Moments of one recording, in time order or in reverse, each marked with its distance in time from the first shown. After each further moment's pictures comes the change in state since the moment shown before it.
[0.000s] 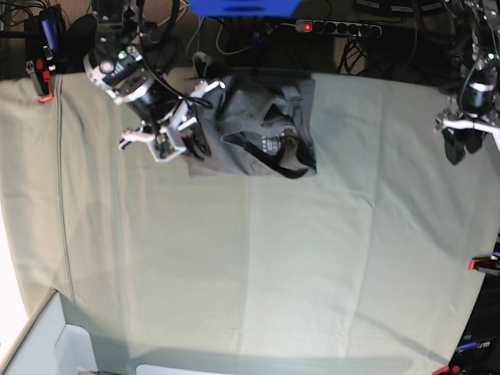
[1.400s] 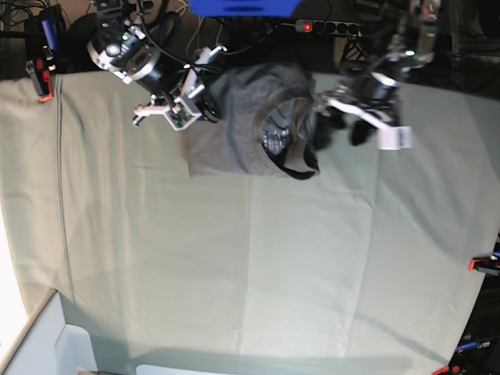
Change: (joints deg) left arm -1.7 2.8 30.9 0.8 -0.2 0.1 0.4; right arm -4.4 6.5 -6.3 -1.6 0.0 0.0 -0.1
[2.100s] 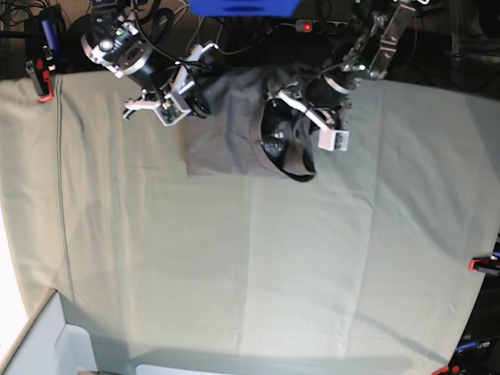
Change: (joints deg) left arm -10.4 -0.4 16.7 -15.6 0.1 -0.2 -2.0; right arm -1.0 -0.2 2.4 0.0 0.0 0.0 -0.1
